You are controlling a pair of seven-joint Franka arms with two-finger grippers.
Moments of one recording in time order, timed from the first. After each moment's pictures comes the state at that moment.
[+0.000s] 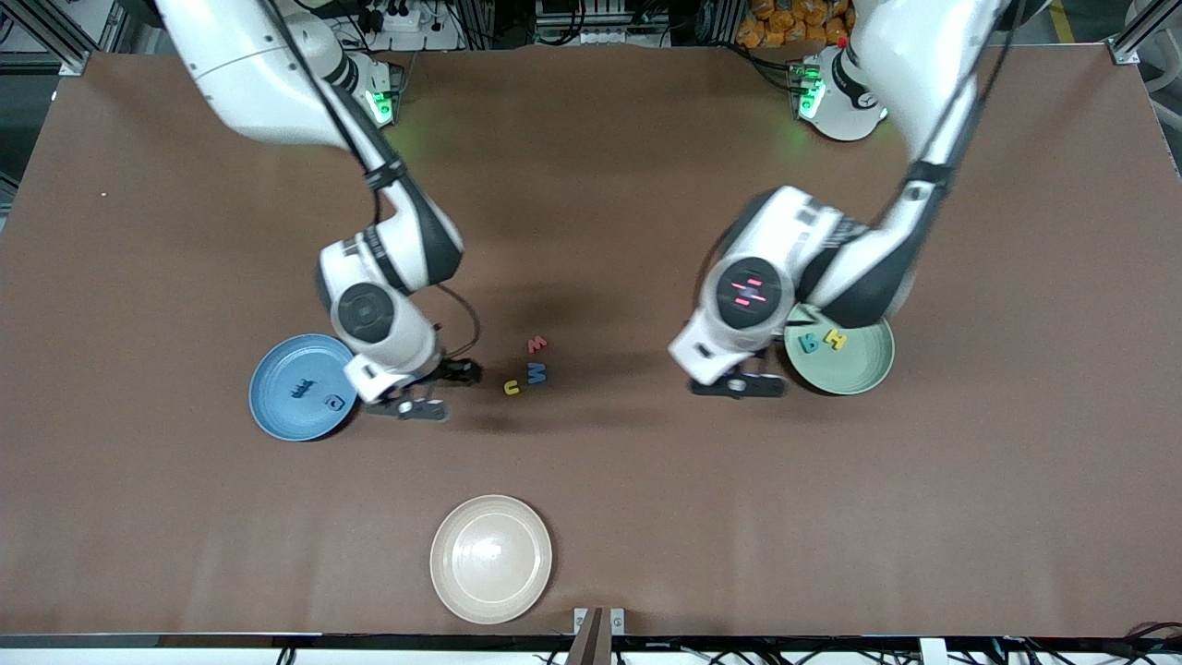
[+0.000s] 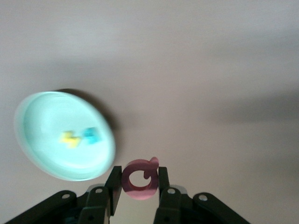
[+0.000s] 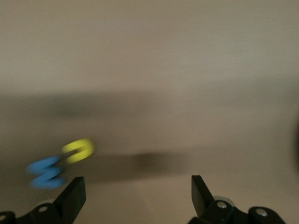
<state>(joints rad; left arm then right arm) -0.23 0.55 -0.28 -1.43 0.19 1.68 -0.42 0.43 0.58 0.08 -1.73 -0.05 2.30 0.51</state>
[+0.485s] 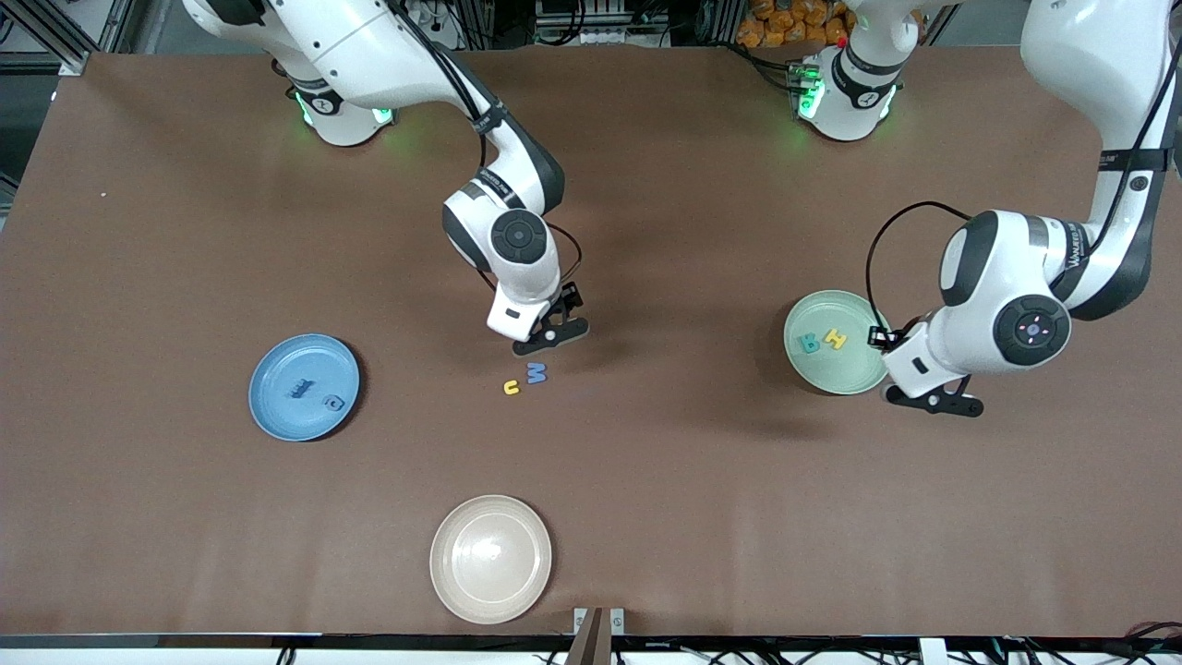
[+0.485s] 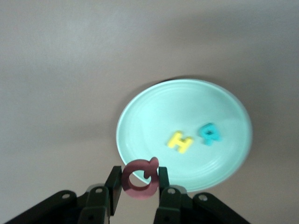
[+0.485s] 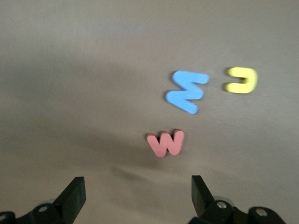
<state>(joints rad) 0.18 0.39 -0.31 -1.89 0.18 2.02 -0.05 0.65 0.64 0.08 -1.74 -0.05 2.32 0.31</state>
